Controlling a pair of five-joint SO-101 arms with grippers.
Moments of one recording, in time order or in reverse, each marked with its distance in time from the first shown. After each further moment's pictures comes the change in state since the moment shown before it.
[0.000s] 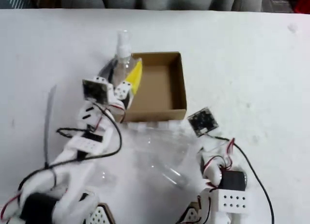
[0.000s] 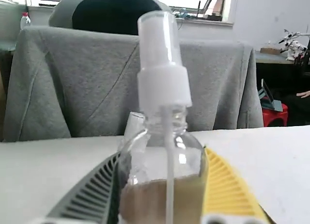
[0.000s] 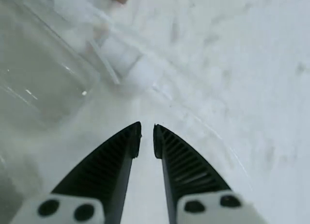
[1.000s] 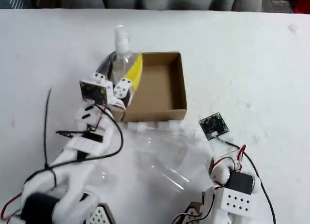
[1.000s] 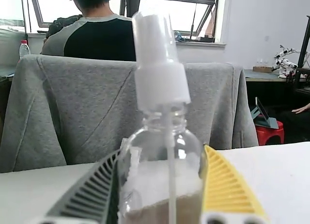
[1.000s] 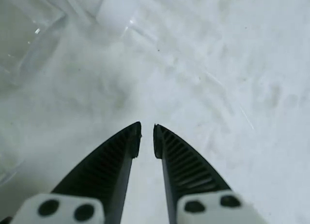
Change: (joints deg) left arm 1.1 1.3 -0.4 -7.5 -1.8; right arm 13.5 -0.8 0.0 9.1 5.4
